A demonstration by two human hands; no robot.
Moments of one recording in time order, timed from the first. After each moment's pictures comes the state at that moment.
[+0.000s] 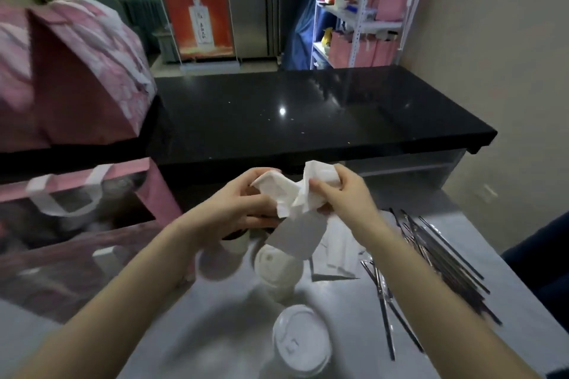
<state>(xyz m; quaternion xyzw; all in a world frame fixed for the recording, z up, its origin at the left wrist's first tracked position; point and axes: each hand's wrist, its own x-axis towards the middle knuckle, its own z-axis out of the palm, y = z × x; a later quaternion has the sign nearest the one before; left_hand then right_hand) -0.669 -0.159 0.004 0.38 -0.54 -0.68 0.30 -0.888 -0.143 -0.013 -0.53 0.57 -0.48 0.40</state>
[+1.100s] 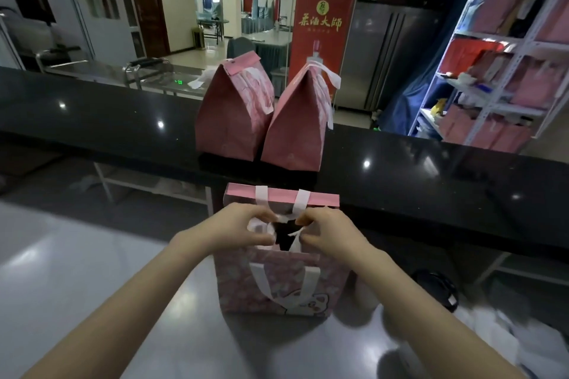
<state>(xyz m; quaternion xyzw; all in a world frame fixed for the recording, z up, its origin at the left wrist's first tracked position) -0.357 -0.145 0.000 0.60 -0.74 -0.23 0.20 -0.586 -0.192 0.004 -0.87 0.45 -0.15 0.16</state>
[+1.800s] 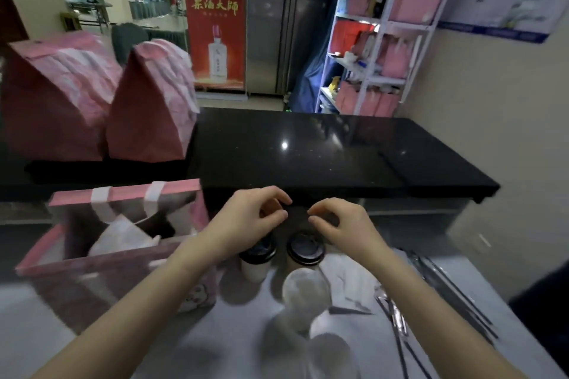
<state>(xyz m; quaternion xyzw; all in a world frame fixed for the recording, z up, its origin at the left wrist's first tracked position) -0.606 -0.159 0.024 0.43 -0.81 -0.22 0.34 -0.830 -0.145 0.011 -0.76 0.57 -0.29 0.15</state>
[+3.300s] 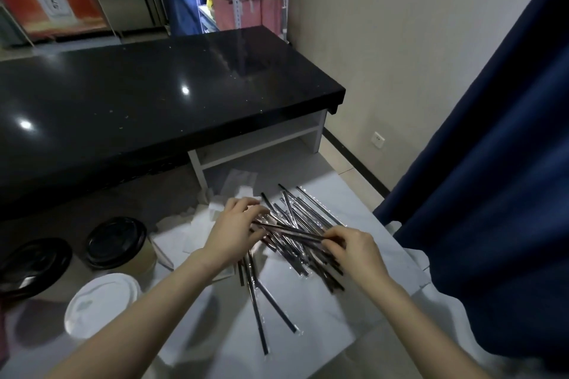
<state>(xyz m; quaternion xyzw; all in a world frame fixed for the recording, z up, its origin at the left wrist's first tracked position) -0.930 -0.182 -0.157 0.38 -0.90 -0.18 0.13 -1.138 -0.027 -0.145 -0.48 0.81 -0.28 0.20</state>
